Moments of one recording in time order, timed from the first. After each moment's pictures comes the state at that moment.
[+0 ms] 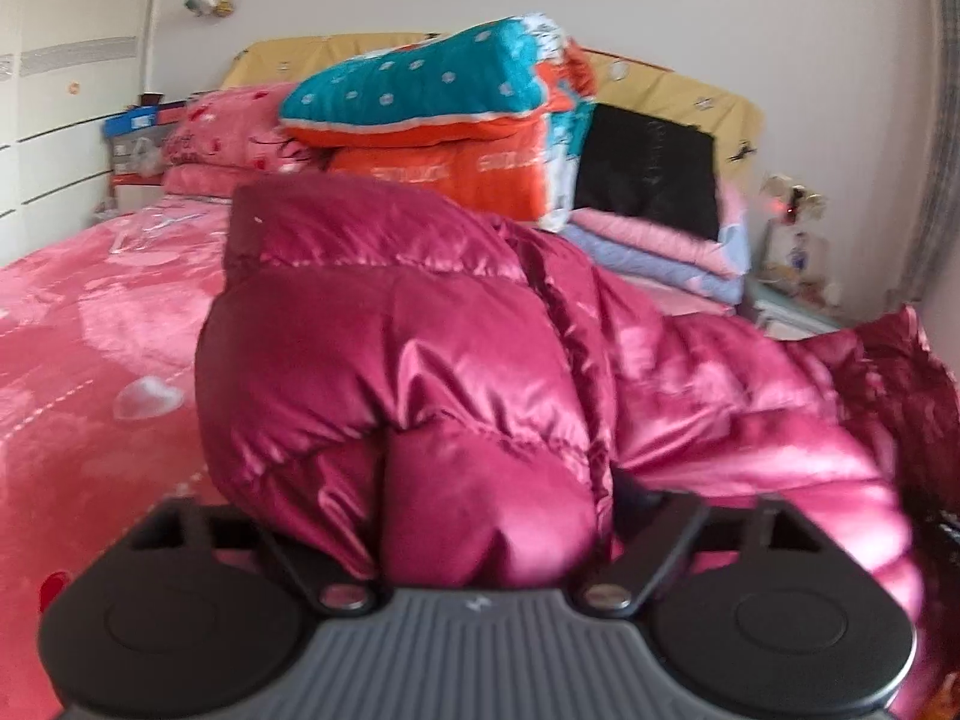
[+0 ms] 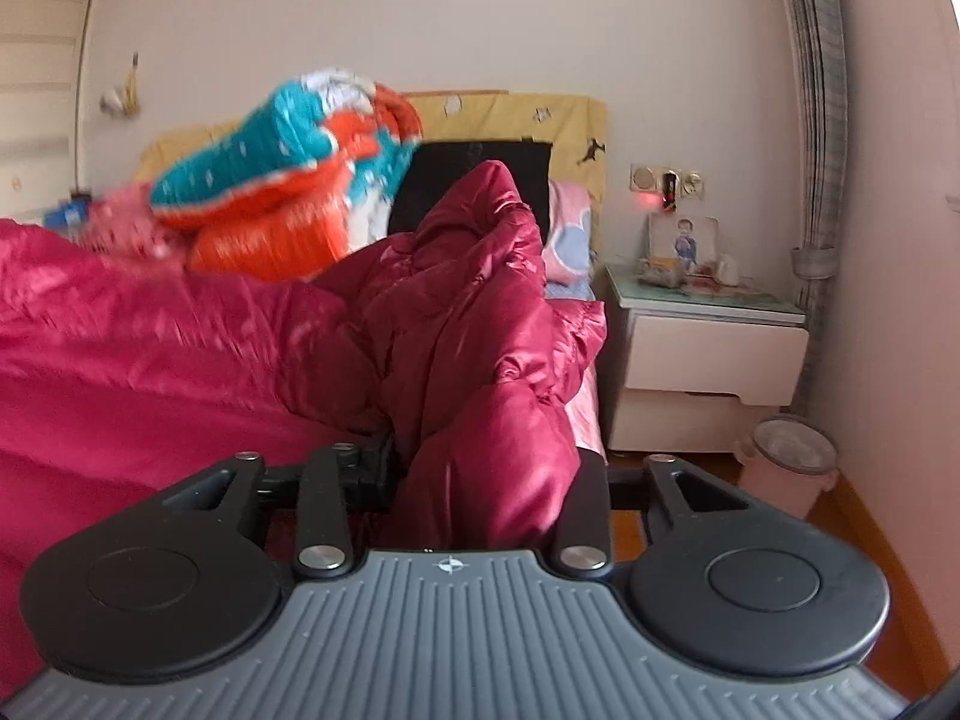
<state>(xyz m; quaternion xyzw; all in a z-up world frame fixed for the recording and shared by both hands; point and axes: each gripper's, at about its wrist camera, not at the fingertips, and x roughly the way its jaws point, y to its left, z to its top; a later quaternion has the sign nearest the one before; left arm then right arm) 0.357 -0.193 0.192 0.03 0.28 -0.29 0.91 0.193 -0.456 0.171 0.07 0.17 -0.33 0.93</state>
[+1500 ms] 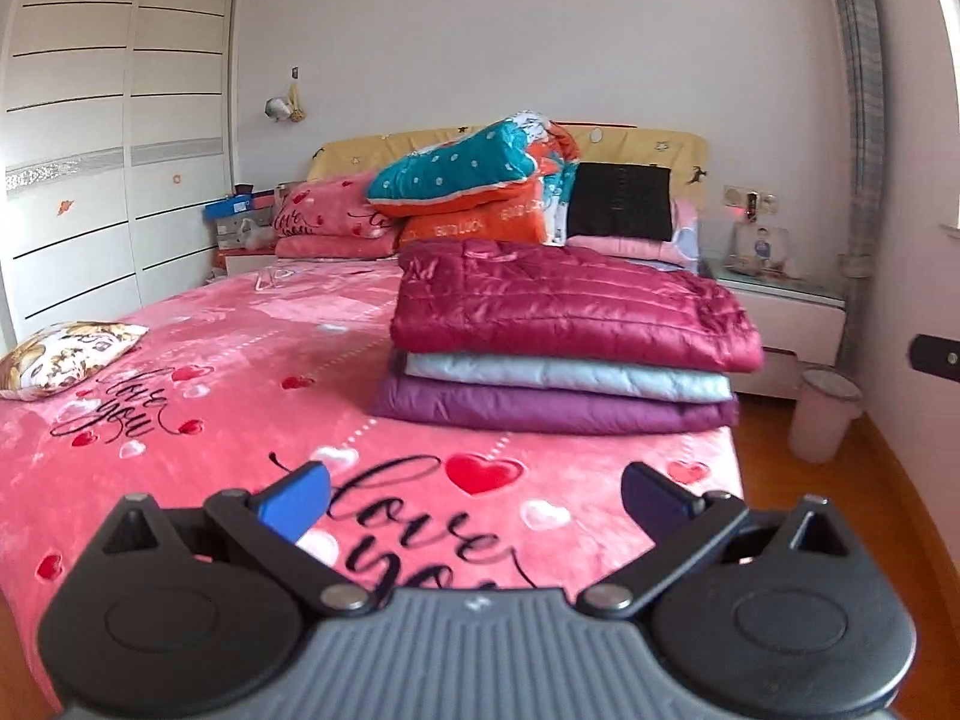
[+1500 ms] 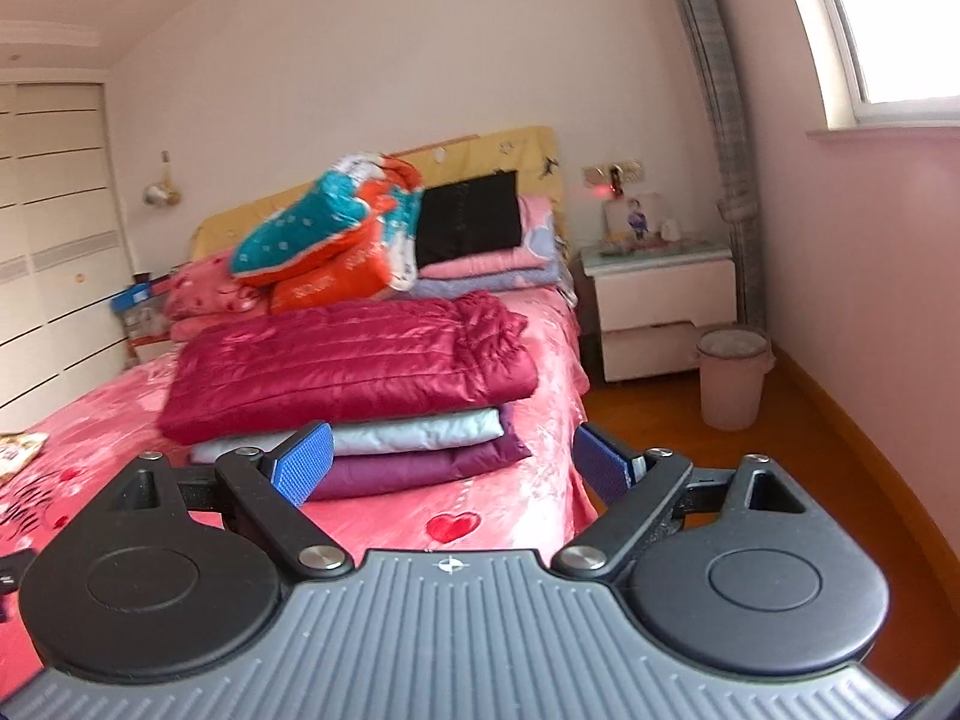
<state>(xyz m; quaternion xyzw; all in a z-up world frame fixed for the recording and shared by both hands) -0.104 0.005 0.209 0.06 0.19 -0.24 0.95 -0.229 -0.151 0.272 0.16 0.11 -0.30 0.93</state>
